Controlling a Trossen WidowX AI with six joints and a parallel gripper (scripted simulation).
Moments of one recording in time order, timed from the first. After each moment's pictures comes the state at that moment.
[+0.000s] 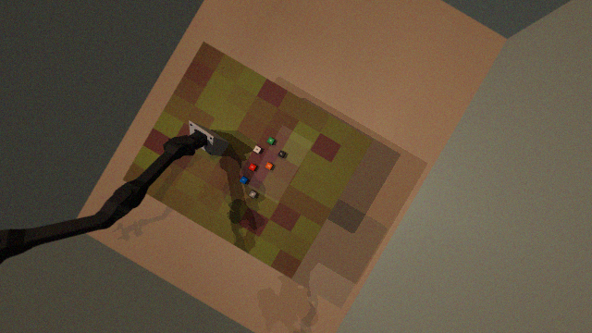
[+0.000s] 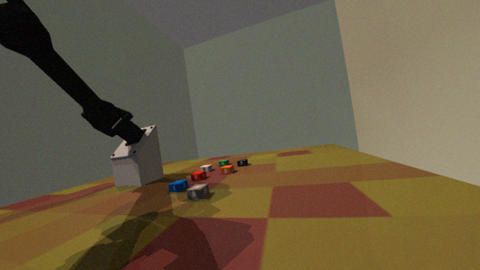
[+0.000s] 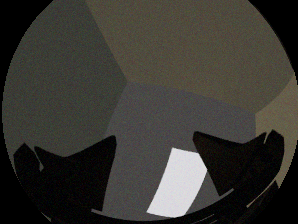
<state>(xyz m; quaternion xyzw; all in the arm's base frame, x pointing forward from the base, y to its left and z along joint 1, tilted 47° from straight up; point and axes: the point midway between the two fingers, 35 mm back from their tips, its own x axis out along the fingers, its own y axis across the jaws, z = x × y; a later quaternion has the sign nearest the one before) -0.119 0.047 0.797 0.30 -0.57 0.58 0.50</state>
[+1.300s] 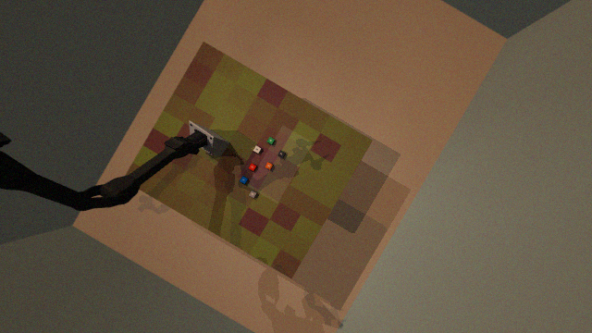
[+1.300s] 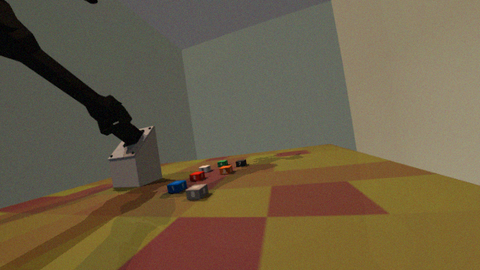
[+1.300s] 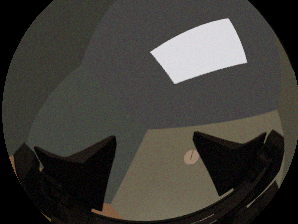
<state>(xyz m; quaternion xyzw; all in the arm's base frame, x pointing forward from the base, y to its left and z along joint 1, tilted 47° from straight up) 0.008 0.431 0.469 -0.34 -0.23 0.55 0.73</state>
